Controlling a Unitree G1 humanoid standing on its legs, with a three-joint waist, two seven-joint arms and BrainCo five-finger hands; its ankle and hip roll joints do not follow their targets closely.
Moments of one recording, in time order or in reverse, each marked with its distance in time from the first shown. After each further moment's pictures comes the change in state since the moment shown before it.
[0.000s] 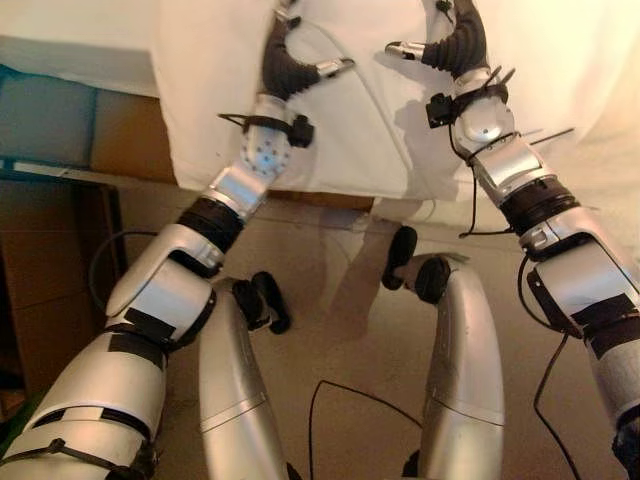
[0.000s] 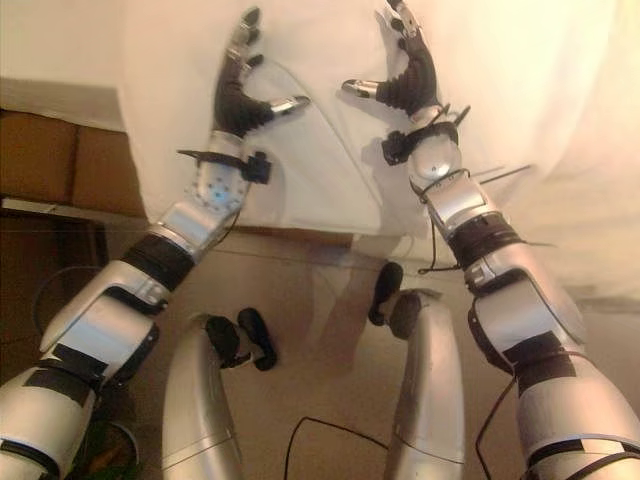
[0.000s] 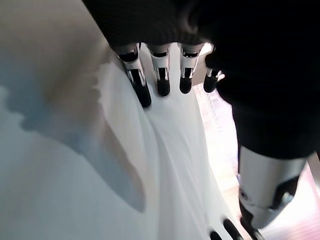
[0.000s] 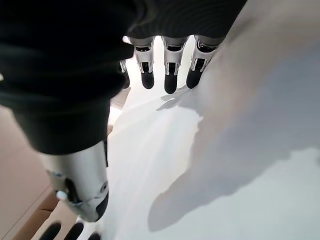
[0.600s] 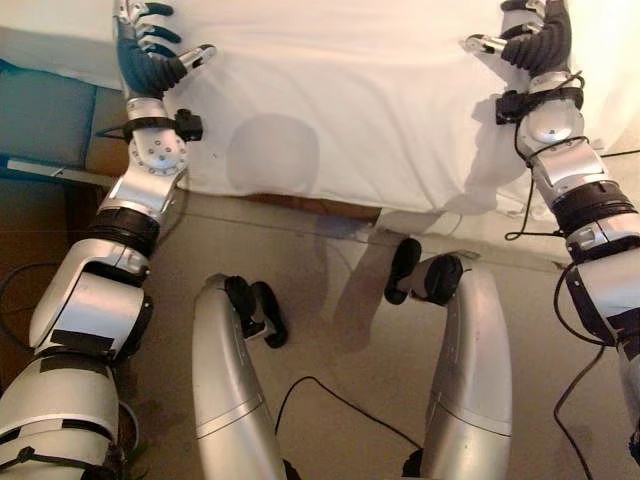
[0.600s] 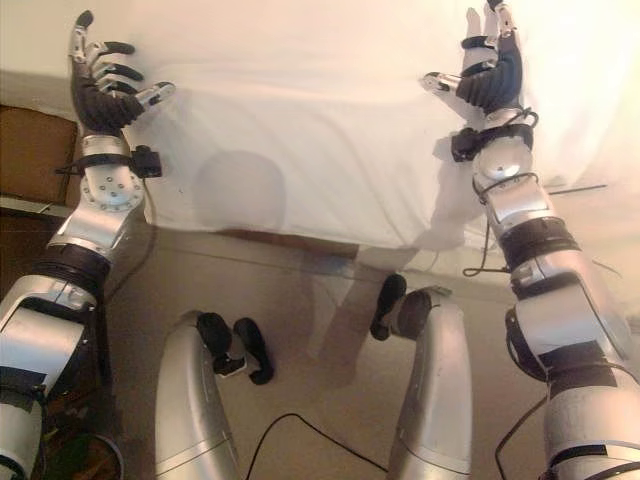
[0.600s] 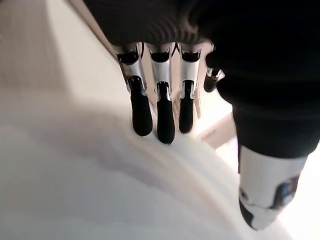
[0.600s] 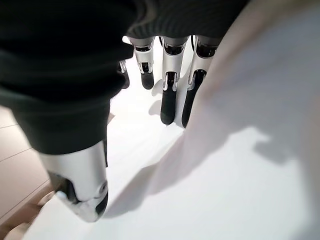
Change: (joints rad) left arm 0.162 0.286 0.222 0.071 -0.055 -0.015 0.075; right arm 0.151 -0.189 -0.177 0.104 0.013 -0.063 -0.022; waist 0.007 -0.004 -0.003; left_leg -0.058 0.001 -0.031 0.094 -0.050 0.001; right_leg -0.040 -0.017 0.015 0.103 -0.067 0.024
